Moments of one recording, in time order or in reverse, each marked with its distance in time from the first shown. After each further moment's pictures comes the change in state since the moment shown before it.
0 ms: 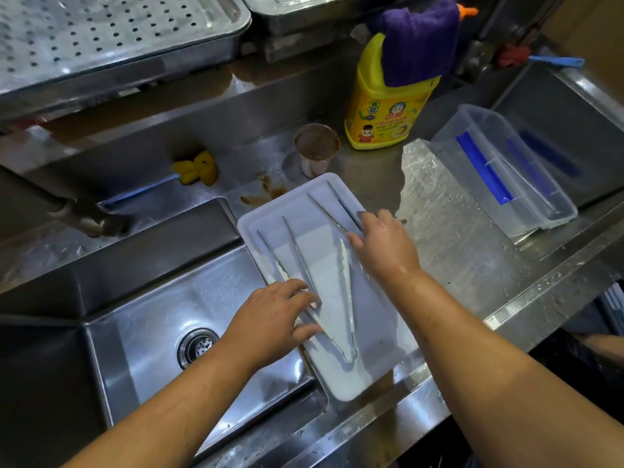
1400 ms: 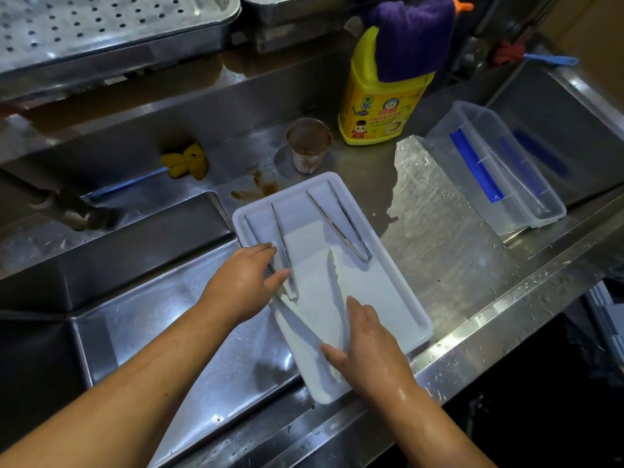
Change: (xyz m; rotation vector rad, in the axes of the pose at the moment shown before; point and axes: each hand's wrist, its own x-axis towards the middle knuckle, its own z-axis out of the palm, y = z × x) left_hand 0.035 -0.031 -0.021 -0.158 0.005 -0.309; right_hand -0.151 0.009 0.037 0.121 -0.316 0.074
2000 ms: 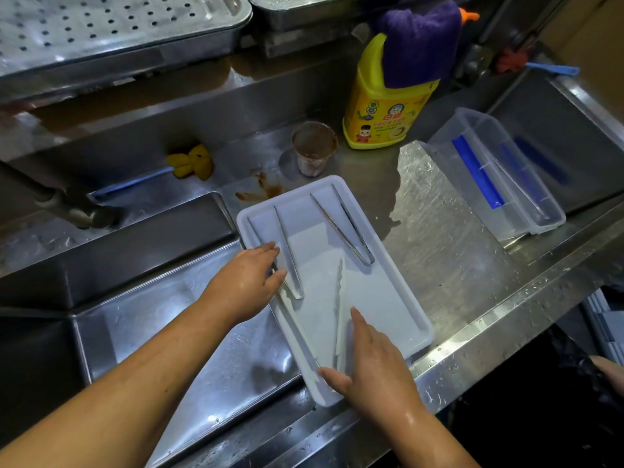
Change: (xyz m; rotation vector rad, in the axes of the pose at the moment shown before) left_hand 0.000 -0.004 -0.006 -0.012 -0.073 0.017; right_hand -0.017 0.011 0.011 -0.091 -0.014 -0.028
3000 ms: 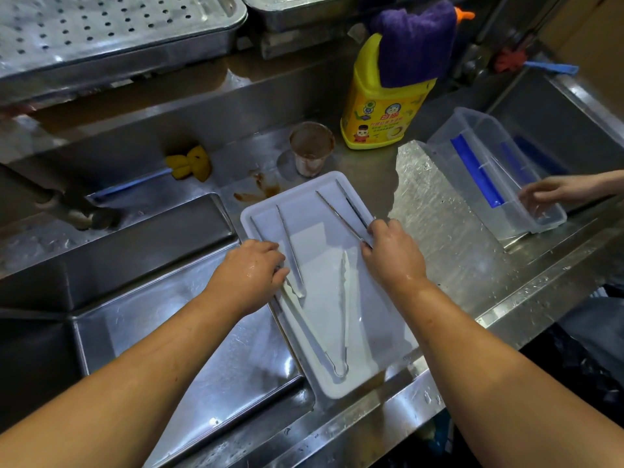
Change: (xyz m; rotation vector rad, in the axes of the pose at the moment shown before) left_hand 0.013 0.011 -0.004 0.231 0.053 0.104; right_hand 0.148 0.010 -0.089 -0.098 0.367 0.036
